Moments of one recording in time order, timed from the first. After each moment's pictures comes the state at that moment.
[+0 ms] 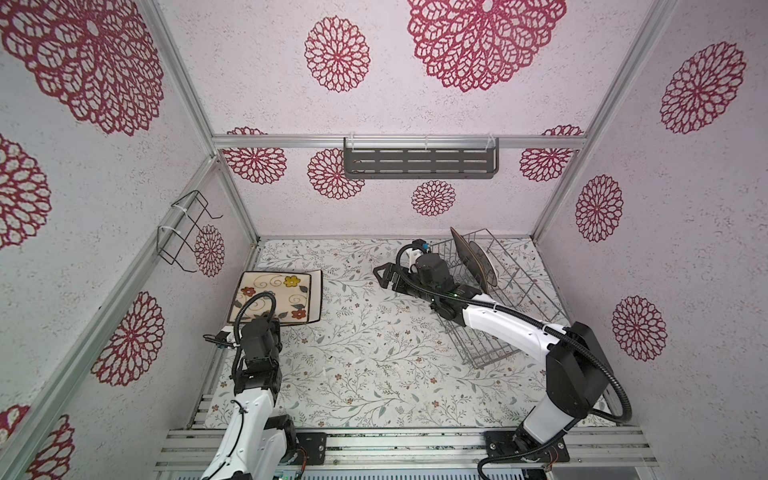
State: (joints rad) left arm 0.17 0.85 0.31 0.20 -0.19 -1.39; right arm 0.75 1.68 1.28 0.00 -0.08 0.80
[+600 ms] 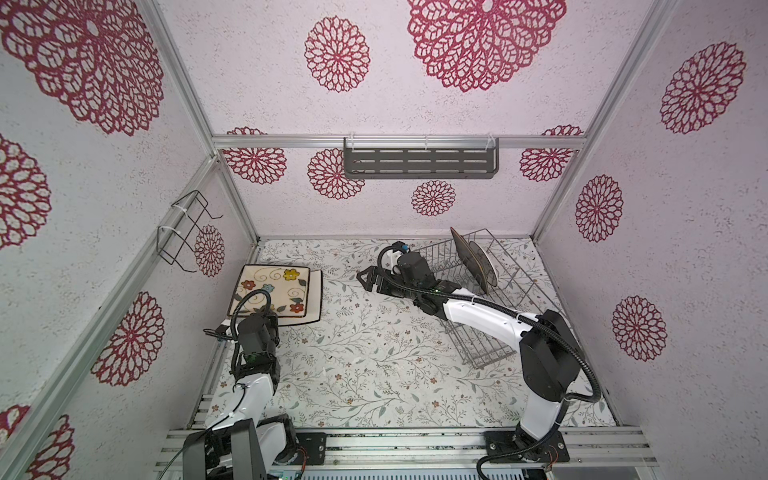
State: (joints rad) left arm 0.25 1.09 0.29 0.51 -0.07 -1.38; right arm 0.79 1.82 1.41 -0.03 -0.14 0.81
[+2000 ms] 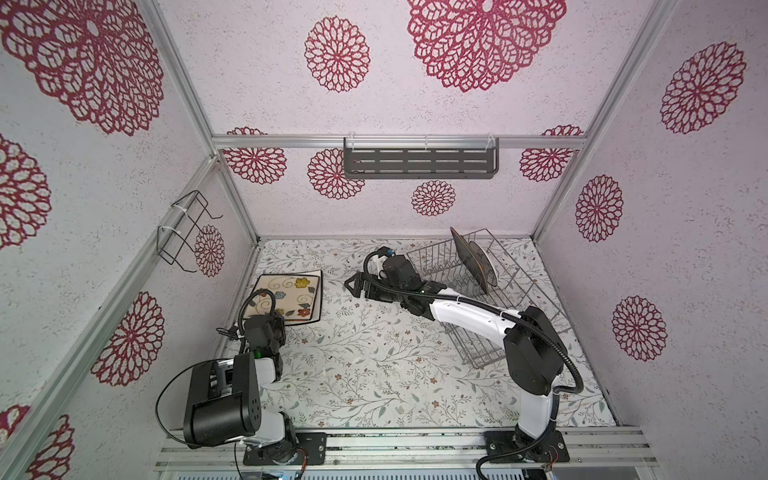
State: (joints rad) left arm 0.26 1.46 0.29 0.77 0.03 -1.43; right arm 0.84 1.91 1.50 -0.07 -0.16 0.81
